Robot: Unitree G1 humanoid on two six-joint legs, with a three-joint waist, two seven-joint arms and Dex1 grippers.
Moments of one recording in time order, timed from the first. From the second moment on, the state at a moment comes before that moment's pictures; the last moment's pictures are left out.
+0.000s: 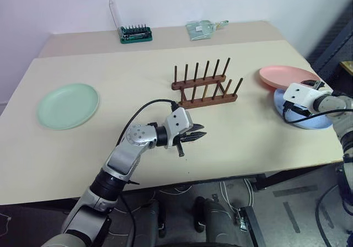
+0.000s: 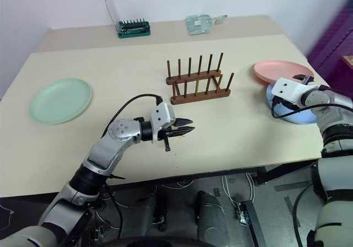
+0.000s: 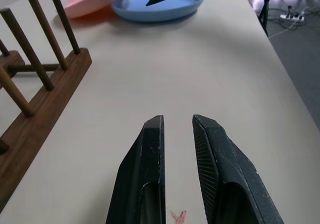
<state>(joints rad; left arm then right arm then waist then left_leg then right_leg) -0.46 0.30 -0.34 -0.08 -0.14 0.32 -0.85 -0.92 -0.93 0.28 1.16 -0.50 -0.28 0.42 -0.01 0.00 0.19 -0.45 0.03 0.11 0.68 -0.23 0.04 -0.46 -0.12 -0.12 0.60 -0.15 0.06</state>
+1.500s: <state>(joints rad) -0.43 0.33 -0.30 -0.06 -0.14 0.31 -0.81 -0.81 -0.73 -0.22 0.13 0.93 0.74 0.83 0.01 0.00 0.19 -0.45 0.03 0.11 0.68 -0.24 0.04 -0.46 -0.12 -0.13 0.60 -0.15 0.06</state>
